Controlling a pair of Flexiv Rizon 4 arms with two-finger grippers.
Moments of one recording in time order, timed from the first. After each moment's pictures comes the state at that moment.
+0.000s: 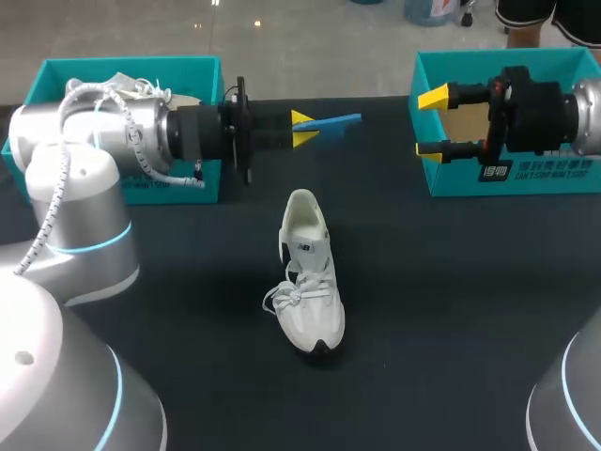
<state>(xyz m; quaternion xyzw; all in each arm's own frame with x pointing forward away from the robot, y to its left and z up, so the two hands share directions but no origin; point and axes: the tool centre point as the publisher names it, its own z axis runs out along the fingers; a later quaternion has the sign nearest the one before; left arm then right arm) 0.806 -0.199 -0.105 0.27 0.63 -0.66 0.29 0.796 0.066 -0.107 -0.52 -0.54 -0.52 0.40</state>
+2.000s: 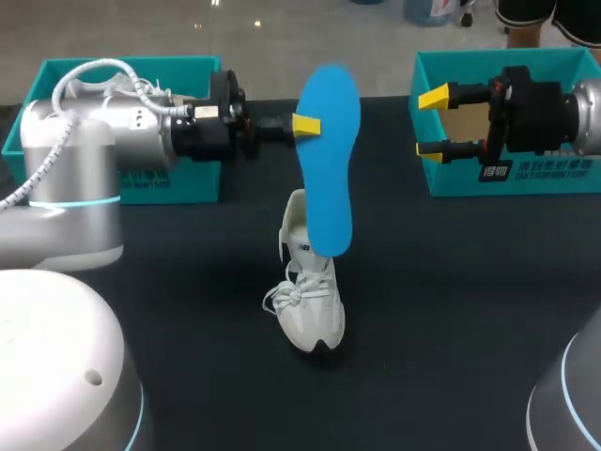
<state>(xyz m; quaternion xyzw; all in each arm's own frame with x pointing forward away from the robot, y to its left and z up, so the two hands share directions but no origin) 0.790 -0.200 -0.108 -0.36 0.58 -0.60 -0.42 0.796 0.066 -0.107 -0.52 -0.54 -0.52 0.40</state>
